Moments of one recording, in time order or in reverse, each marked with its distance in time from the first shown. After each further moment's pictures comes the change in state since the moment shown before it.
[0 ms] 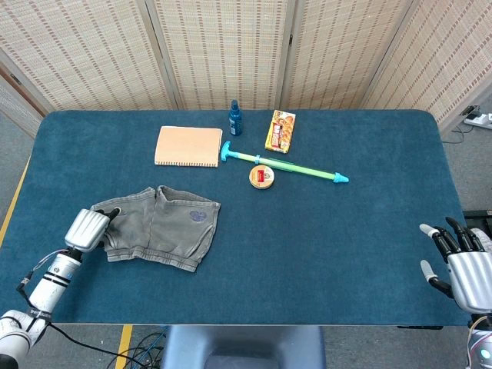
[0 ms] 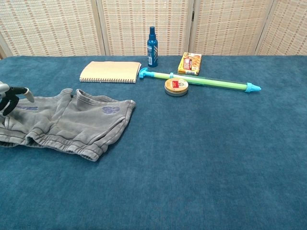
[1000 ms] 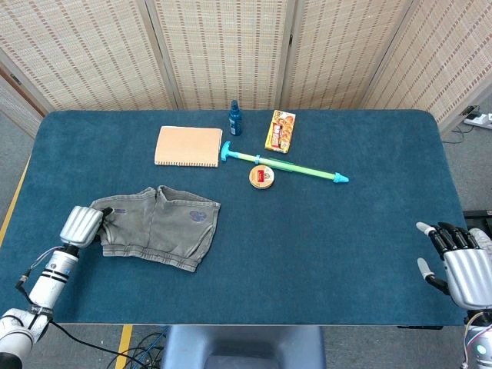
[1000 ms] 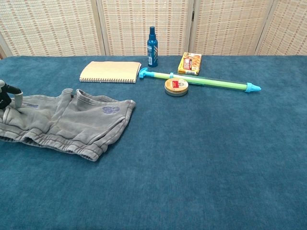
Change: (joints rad) left arm -0.008 -0.017 -0.016 0.026 -0.056 -0.047 -0.080; right arm 0.013 -0.015 0.008 0.013 0.006 -0.018 0.003
